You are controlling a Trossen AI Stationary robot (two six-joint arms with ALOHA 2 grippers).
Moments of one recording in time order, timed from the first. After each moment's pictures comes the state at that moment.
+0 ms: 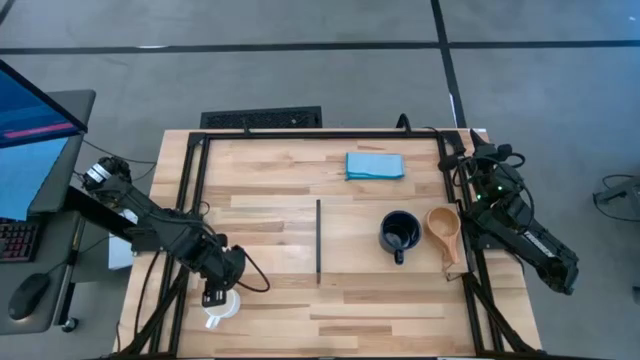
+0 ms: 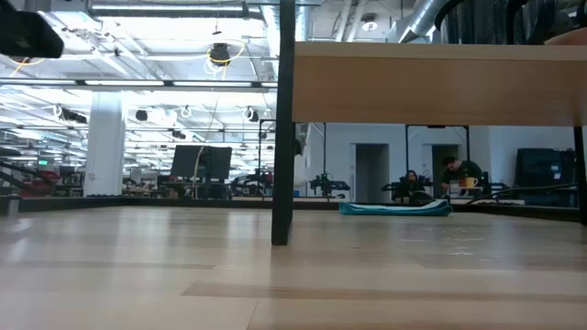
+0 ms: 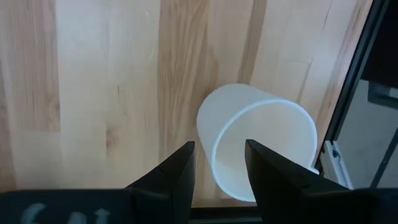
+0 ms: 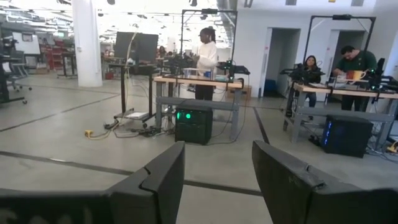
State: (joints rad) left arm -0.63 1.30 1.02 -1.08 0.12 -0.81; right arm -0.73 0.01 0.24 -0.13 0.63 -0.17
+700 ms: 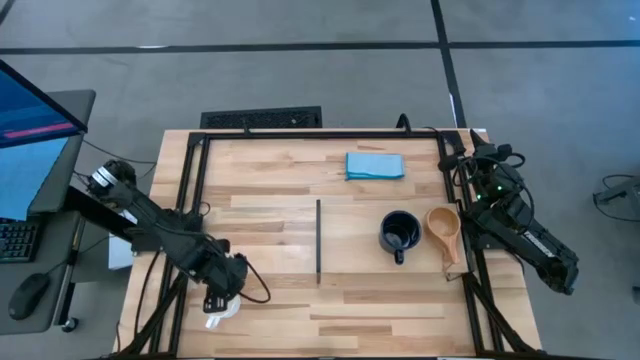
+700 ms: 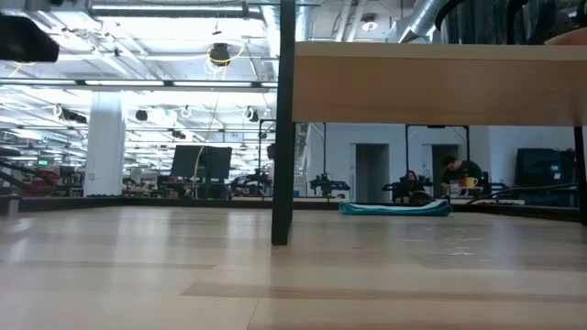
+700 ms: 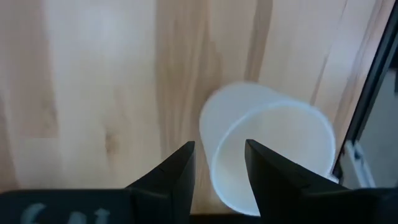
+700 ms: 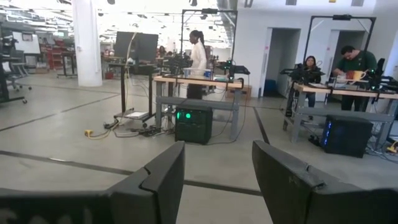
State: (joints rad) left arm -0.68 1.37 1.02 -1.06 0.09 -0.81; right arm -0.73 0.01 0.24 -0.13 0.63 -0.17
